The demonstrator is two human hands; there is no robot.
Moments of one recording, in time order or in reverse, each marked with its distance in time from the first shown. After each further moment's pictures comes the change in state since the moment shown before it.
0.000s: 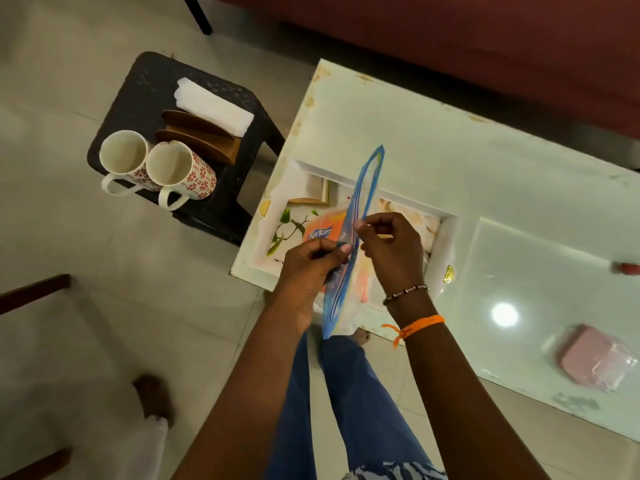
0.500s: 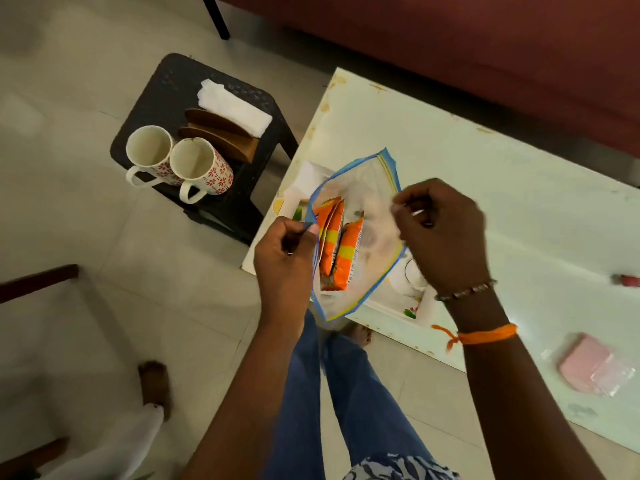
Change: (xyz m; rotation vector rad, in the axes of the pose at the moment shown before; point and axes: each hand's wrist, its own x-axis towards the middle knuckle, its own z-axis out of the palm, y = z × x) left_hand -0.037 0.017 -0.026 0.079 0.401 0.407; right_hand -0.024 -0.062 -0.039 -0.278 -0.049 -0.407
